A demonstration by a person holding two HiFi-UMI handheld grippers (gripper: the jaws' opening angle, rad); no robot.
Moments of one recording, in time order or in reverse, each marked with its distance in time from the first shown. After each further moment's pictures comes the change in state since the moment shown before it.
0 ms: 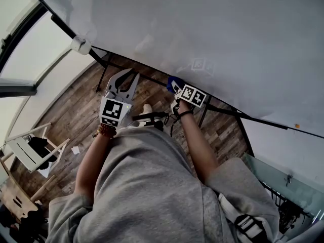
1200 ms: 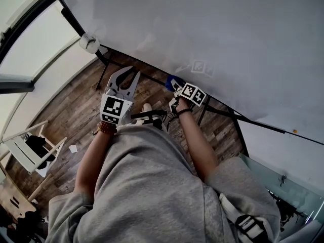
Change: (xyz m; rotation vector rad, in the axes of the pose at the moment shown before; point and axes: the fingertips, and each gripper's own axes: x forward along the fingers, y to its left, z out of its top) left arm -0.014 0.055 -0.011 -0.052 -0.011 0.013; right arm 0.031 0.040 -0.009 0.102 0.007 -0.014
